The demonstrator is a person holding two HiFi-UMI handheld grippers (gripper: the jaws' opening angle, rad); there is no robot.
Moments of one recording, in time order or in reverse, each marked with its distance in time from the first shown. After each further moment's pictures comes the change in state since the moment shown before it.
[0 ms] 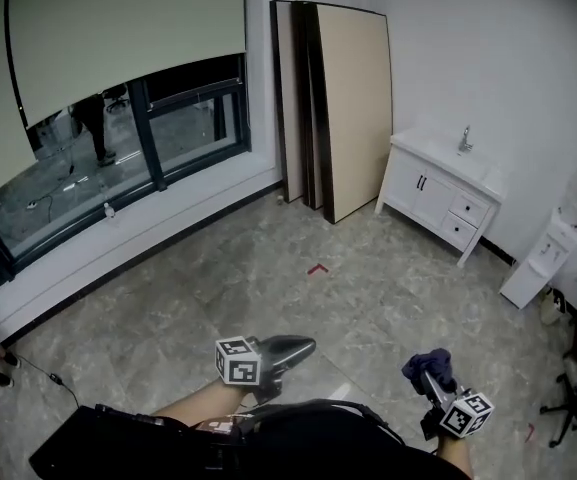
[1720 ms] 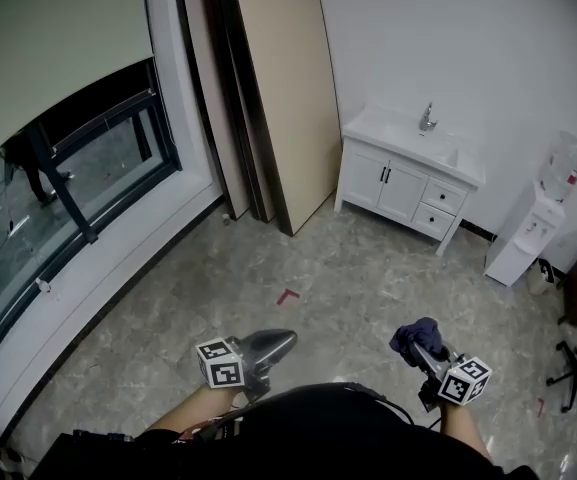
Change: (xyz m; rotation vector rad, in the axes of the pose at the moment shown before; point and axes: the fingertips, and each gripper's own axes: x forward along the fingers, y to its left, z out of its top) left arm 0.131 0.336 0.174 -0.020 0.048 -0.120; right arm 0.315 -0.185 0.112 0.012 -0.010 -0.095
